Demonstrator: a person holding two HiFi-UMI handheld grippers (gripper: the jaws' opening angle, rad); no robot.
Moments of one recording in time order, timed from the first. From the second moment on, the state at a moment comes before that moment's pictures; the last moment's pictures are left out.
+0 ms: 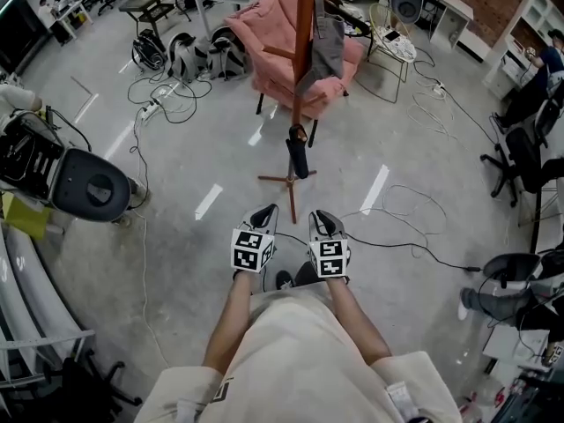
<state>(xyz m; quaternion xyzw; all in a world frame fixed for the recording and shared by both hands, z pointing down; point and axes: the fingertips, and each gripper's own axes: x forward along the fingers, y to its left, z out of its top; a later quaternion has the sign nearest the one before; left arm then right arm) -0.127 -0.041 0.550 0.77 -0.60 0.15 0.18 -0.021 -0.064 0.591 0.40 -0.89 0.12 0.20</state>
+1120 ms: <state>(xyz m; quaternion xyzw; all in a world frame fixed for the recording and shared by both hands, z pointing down) -0.130 -0.035 0.563 0.77 -0.59 0.15 0.20 -0.026 -0.050 0.615 0.37 -0.89 0.16 0.21</state>
